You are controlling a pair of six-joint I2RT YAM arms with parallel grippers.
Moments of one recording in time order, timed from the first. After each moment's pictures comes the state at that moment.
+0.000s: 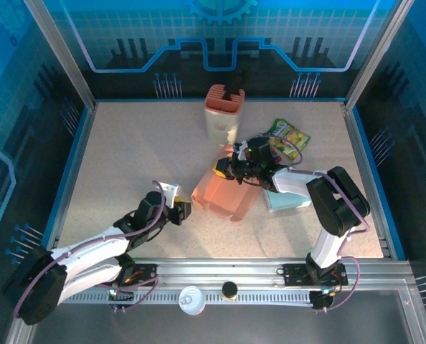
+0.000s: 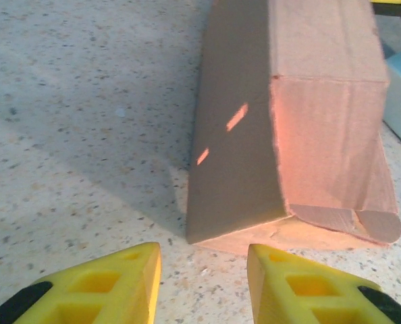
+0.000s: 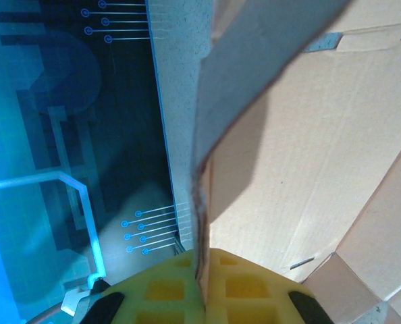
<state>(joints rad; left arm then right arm) -0.62 0.97 0.22 0.19 0.02 -0.40 0.50 1.75 0.89 0.36 -0.70 1.21</state>
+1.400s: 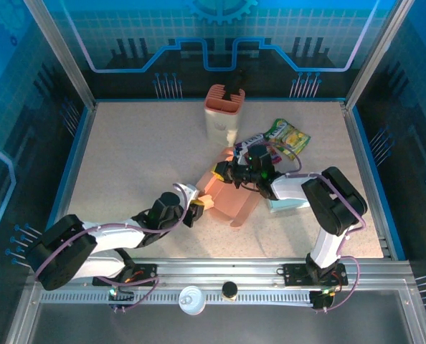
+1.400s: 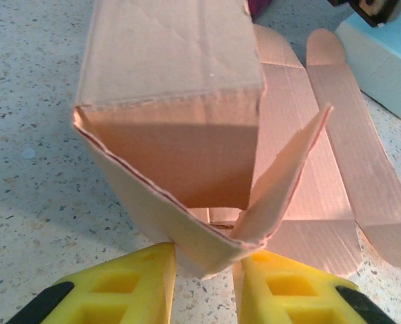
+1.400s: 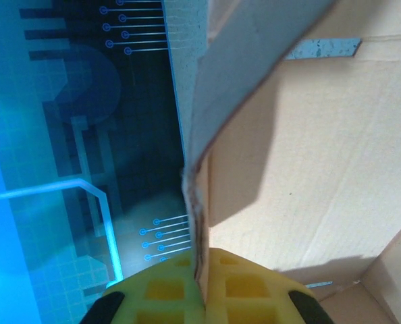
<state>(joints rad) -0.73 1.27 0.25 0.48 -0.01 -0.27 0.54 1.77 0.78 0.62 -0.64 1.35</state>
